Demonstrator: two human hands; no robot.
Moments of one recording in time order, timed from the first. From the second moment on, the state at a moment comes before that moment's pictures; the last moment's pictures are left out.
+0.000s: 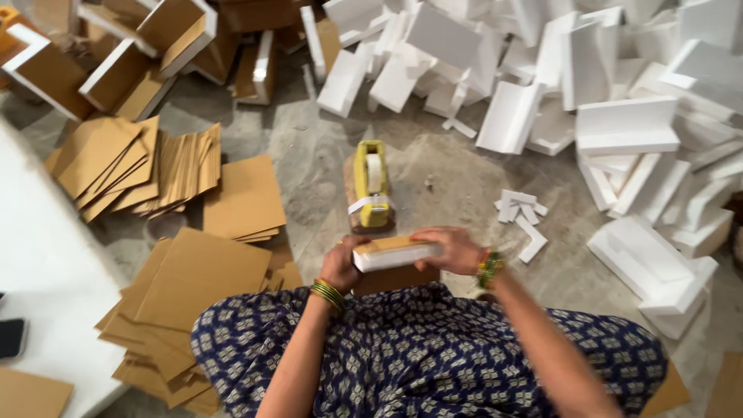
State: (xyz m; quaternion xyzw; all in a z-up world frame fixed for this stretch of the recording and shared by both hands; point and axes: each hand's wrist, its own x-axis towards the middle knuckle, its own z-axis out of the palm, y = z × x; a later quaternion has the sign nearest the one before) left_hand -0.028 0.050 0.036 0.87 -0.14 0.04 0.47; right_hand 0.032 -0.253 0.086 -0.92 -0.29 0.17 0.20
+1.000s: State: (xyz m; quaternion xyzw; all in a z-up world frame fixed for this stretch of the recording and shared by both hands) left_hand 0.049 0.188 0.005 0.97 0.23 0.01 0.10; right_hand 0.157 -0.219 0.037 -0.90 -0.16 0.24 0.32
